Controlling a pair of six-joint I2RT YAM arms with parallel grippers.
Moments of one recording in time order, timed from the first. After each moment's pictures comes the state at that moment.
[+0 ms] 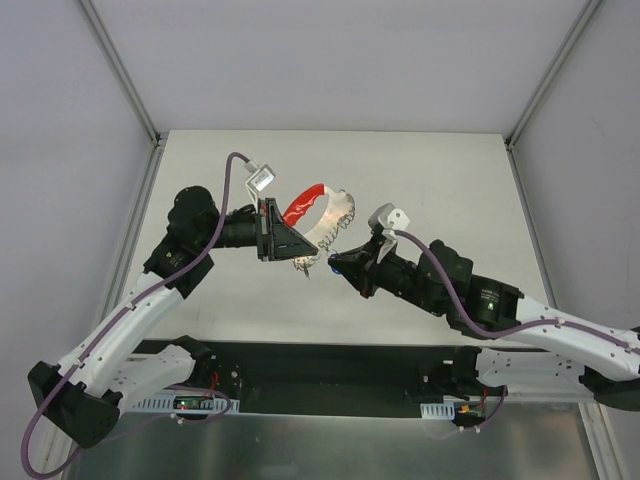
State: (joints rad) left arm -0.52 0.94 0.92 -0.01 0.94 -0.77; right arm 1.28 0.89 1.00 -0.20 0.24 0.22
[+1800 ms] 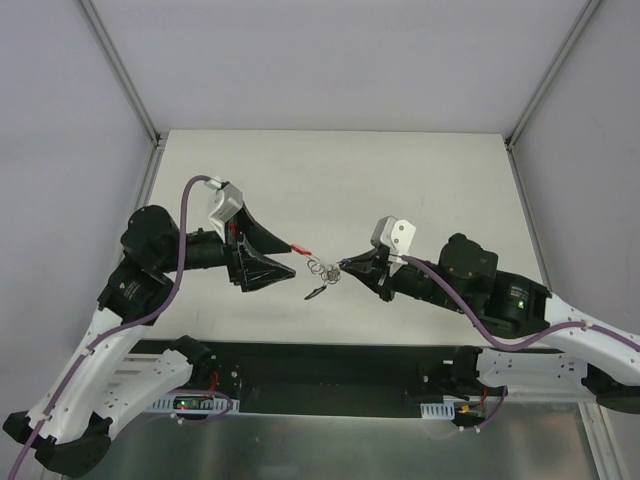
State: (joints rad) left arm -0.52 0.72 1.00 -0.30 0.89 -0.38; right arm 1.27 0.86 1.14 -0.42 0.11 -0.10
